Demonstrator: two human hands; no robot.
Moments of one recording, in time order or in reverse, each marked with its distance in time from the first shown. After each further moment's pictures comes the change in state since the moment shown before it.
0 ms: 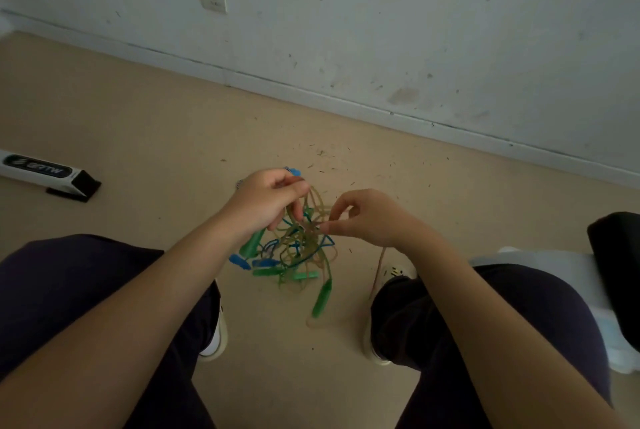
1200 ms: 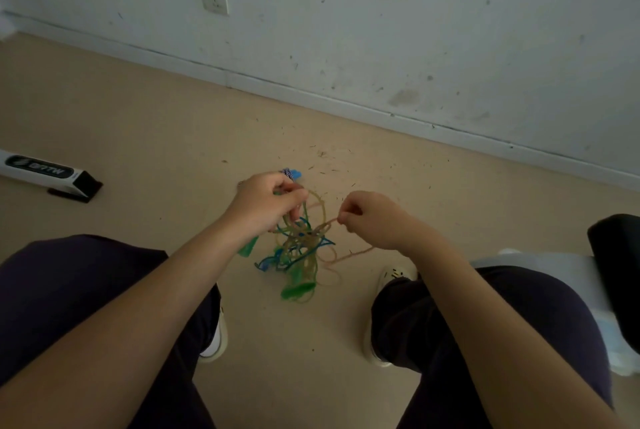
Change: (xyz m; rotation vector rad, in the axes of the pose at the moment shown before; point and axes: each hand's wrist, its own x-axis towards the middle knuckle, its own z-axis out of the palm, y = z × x) left_hand 0.006 -0.011 0.001 0.113 0.076 0.007; right_hand -0.002 -0.002 0.001 -0.146 0.010 0.040
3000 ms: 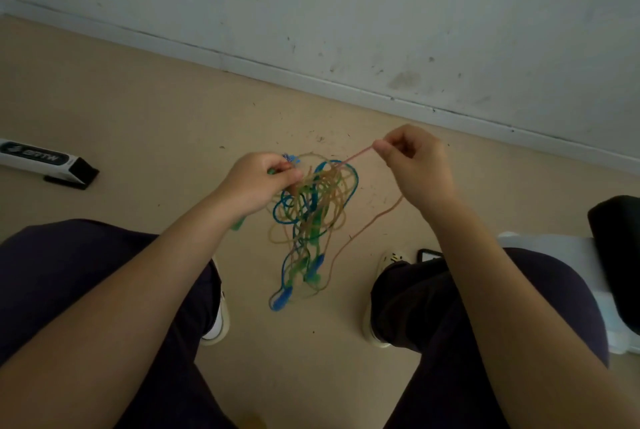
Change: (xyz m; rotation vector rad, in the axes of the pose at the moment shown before) left_hand 0.005 0.001 -0.010 0.147 0.005 0.087; right_hand 0.004 0.024 -0.028 0.499 0.645 -0.145
